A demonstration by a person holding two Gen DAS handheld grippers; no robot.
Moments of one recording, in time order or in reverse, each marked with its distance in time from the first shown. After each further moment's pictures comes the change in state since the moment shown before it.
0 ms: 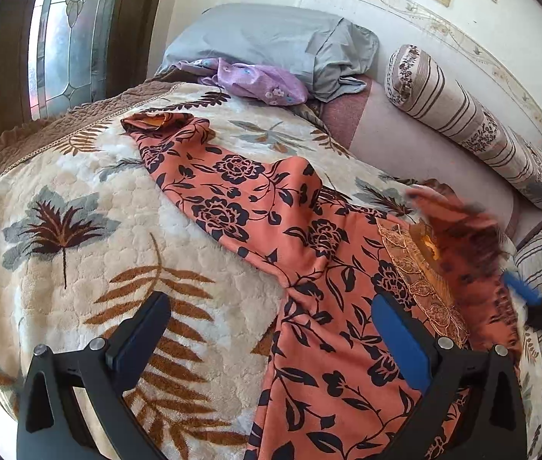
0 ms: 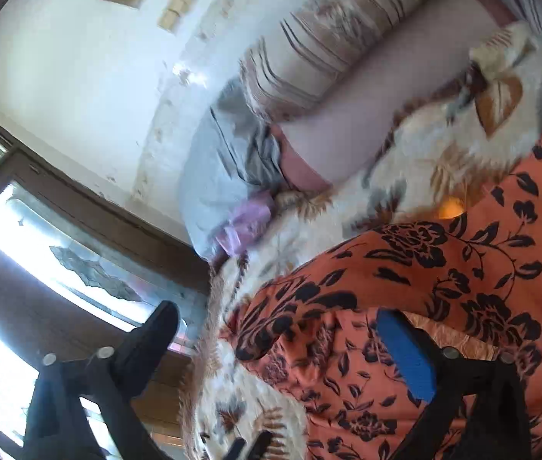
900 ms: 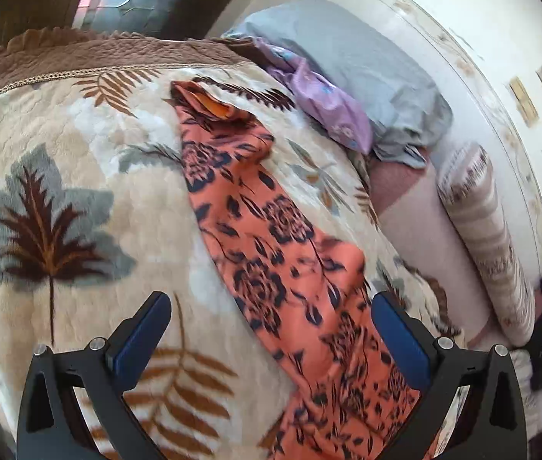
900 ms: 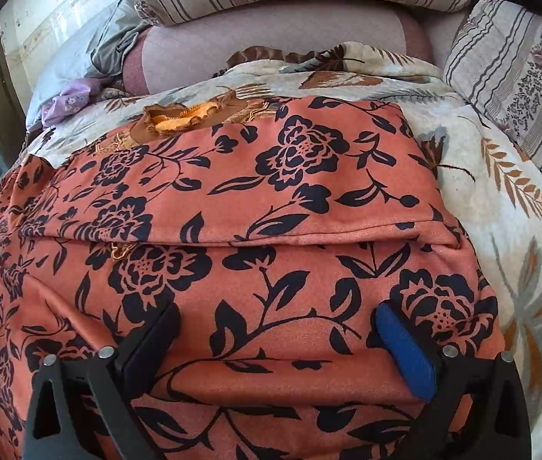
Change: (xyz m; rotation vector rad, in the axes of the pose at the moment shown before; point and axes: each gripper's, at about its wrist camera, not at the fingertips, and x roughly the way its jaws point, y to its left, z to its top) left arm 0.052 0.106 0.086 -0.462 0.035 -0.112; right arm -0.055 -0.157 -0.043 -0.399 -0.087 -0.652
